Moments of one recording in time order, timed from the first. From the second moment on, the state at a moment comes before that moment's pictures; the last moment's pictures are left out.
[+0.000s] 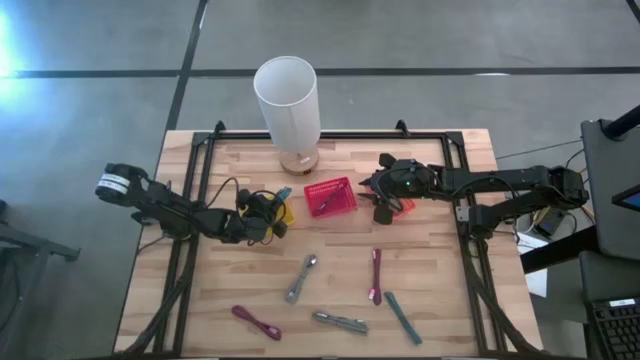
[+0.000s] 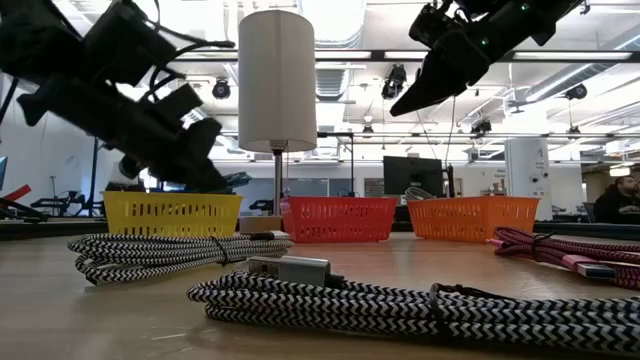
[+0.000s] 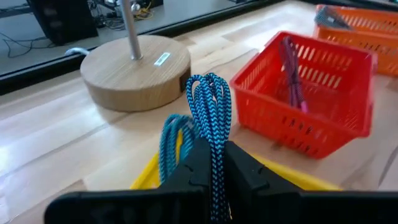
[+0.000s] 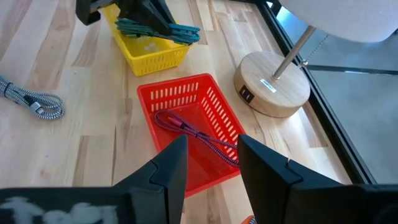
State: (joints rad) left arm -0.19 1.39 0.37 0.37 -0.90 -0.63; right arm -0.15 1.21 0.78 -0.15 0.10 -0.13
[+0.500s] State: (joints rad) left arm -0.18 1.39 0.37 0.38 -0.91 -0.60; right arm -0.15 1.21 0.78 -0.15 0.10 -0.13
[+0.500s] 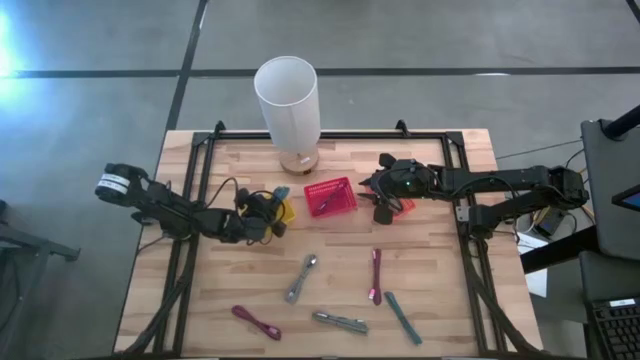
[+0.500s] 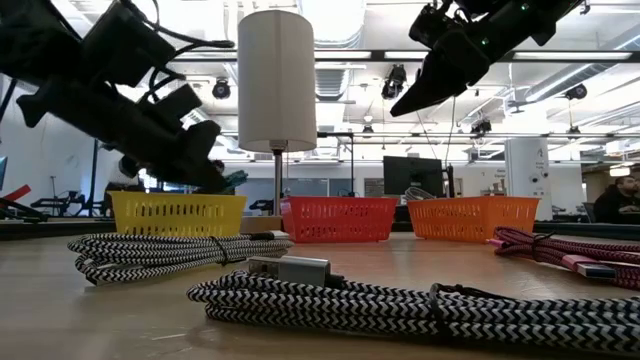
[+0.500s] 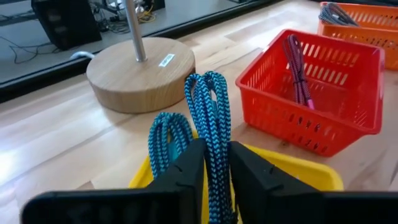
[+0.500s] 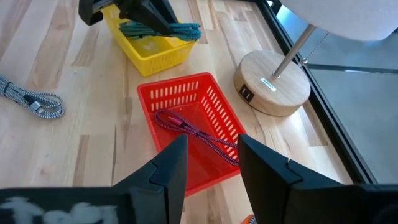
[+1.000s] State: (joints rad) left arm -0.18 1.33 0.47 0.38 -0.91 -0.40; right arm -0.15 1.21 0.78 -0.18 0.10 -0.06
